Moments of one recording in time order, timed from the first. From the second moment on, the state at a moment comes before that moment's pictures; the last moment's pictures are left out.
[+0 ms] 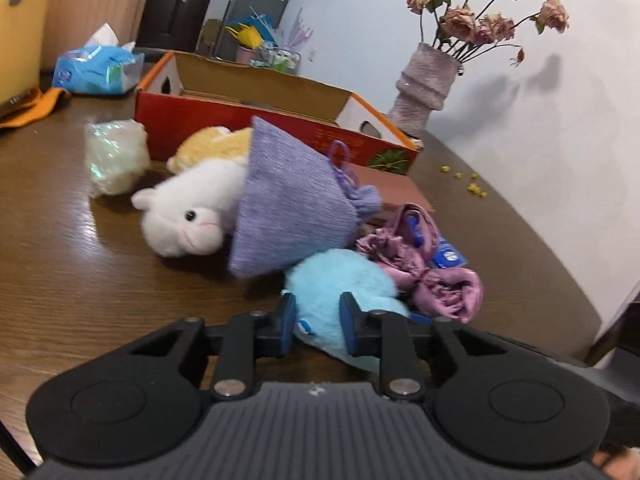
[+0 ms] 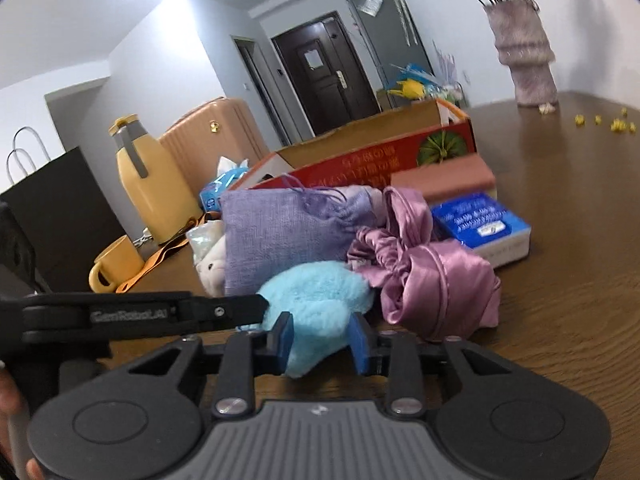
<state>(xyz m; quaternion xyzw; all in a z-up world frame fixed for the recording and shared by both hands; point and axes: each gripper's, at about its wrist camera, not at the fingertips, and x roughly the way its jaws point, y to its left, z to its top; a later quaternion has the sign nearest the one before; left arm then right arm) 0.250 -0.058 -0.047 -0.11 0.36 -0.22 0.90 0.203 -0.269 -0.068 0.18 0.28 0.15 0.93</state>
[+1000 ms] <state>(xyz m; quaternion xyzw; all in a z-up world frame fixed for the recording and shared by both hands) 0.181 -0.034 -0.052 -0.17 0.38 -0.24 0.88 0.140 -0.283 -0.079 0.26 0.31 0.16 0.90</state>
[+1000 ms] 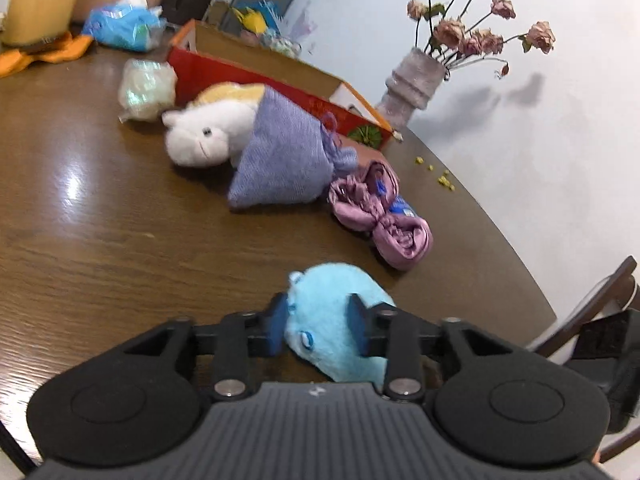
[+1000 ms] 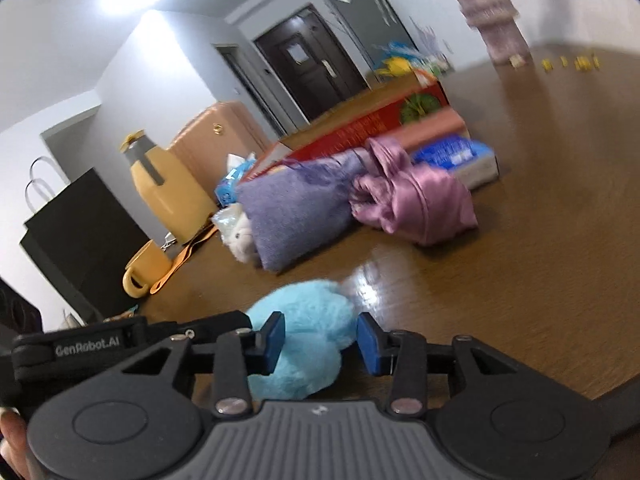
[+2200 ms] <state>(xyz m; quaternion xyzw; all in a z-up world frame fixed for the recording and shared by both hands) 0.578 -0.022 0.014 -0.12 0.37 -0.16 0.91 0.627 -0.224 0.004 0.24 0.42 0.22 0.85</state>
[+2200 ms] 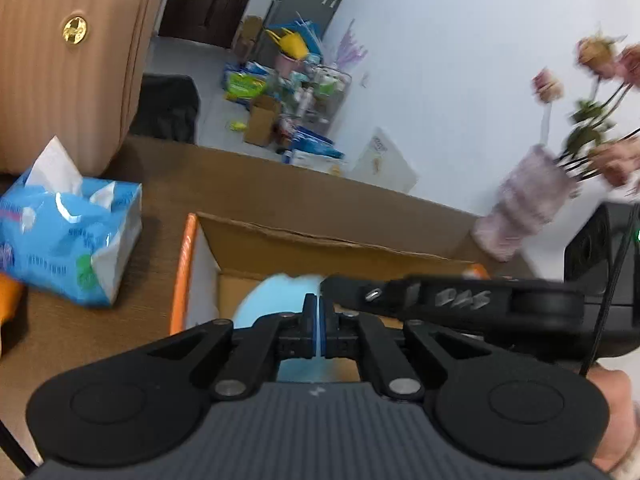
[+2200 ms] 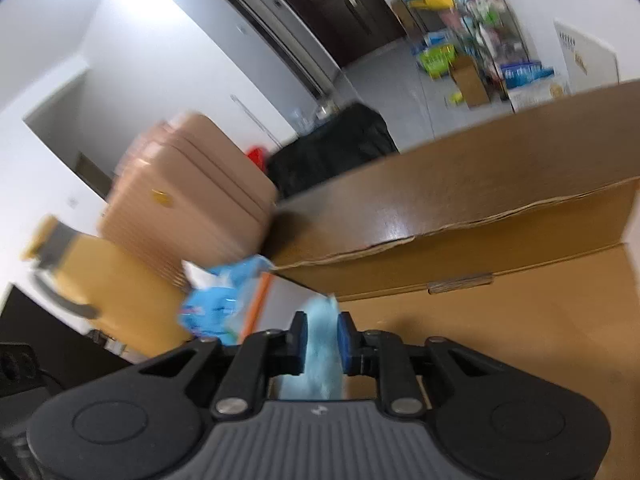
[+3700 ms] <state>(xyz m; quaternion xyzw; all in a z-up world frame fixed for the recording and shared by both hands) 0.183 -0.007 0.086 0.06 0.09 0.01 0.99 0.210 -0.306 0.103 0.00 0.11 0.07 0.99</state>
